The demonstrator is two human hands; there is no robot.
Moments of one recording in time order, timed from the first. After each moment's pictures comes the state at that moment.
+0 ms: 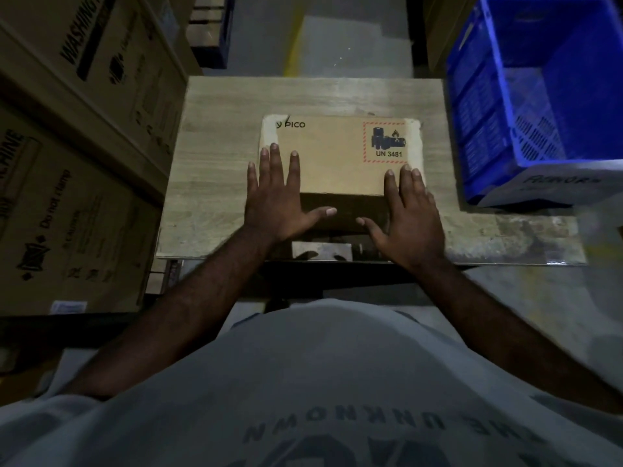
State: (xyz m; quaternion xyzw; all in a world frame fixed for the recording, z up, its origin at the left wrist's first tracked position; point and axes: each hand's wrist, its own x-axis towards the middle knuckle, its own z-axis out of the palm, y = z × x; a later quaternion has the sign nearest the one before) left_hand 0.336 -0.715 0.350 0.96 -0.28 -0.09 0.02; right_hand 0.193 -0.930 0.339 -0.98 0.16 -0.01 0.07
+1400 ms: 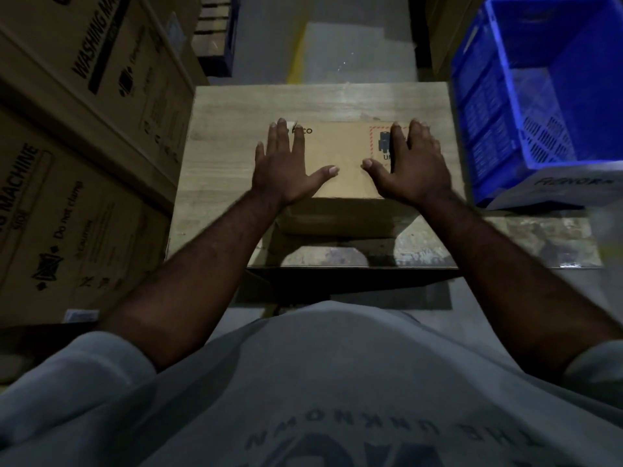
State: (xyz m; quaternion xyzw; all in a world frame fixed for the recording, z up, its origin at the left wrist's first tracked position) left_hand 0.402 -0.744 0.362 0.96 -0.25 -0.09 0.06; right_hand 0.288 -0.967 0.371 -0.98 0.19 -0.01 0.11
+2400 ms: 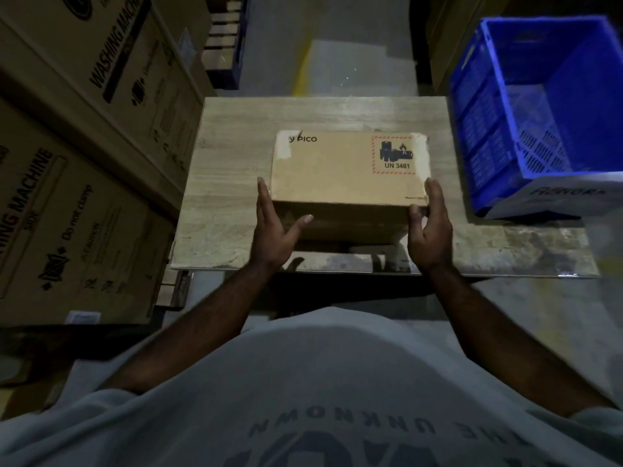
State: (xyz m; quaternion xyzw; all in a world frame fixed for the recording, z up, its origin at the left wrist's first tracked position) left_hand 0.315 -0.680 0.310 0.87 -0.11 -0.12 0.47; right_hand 0.192 -0.955 0.297 -0.86 0.24 -0.22 0.40
